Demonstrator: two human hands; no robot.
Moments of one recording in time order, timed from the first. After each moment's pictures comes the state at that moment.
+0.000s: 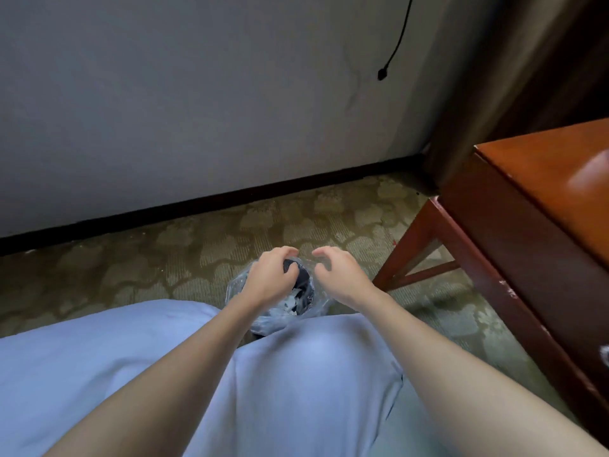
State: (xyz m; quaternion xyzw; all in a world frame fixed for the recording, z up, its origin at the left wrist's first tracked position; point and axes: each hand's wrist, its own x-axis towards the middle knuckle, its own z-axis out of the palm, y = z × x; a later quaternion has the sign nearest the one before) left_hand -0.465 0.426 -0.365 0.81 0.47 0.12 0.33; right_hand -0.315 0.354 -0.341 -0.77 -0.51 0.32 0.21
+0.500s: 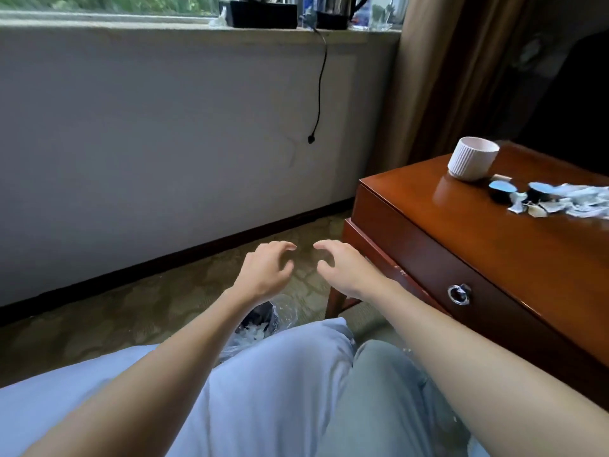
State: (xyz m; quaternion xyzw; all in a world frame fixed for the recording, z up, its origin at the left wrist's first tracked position) left_hand -0.429 0.352 -0.242 0.90 0.34 0.16 0.20; right_hand -0.278 0.236 -0.212 -0.79 -0.54 0.18 0.23
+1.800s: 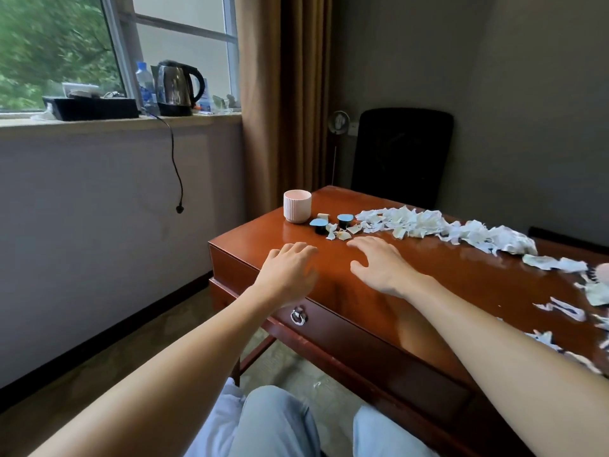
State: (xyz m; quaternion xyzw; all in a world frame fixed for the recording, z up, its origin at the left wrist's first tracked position) left_hand -0.225 0.157 -0.117 0.98 0.07 0.17 0.09; right_hand -0.122 -0.020 -0.095 -0.92 -0.35 -0.02 0.18
